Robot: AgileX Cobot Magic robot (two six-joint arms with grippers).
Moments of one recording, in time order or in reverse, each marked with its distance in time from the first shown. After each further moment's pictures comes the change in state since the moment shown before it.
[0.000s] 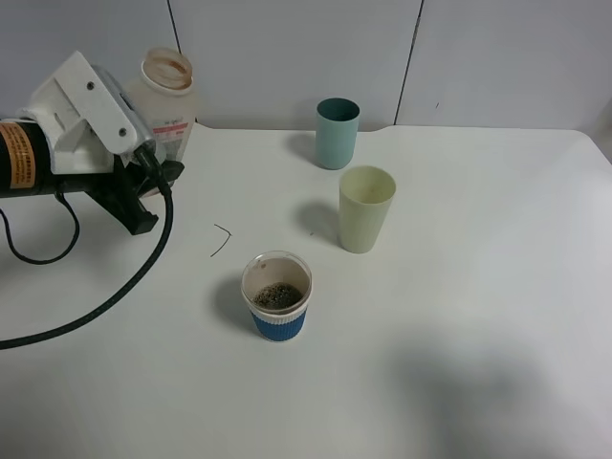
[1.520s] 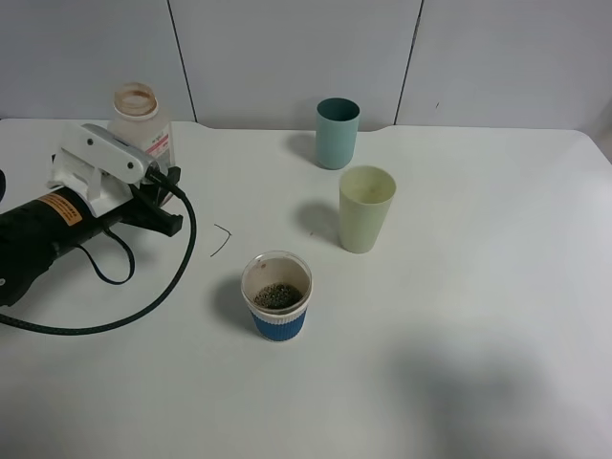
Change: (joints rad) left arm 0.020 0.492 0.163 -0.801 -0.777 0.505; right arm 0.000 0.000 0.000 0.000 0.000 0.000
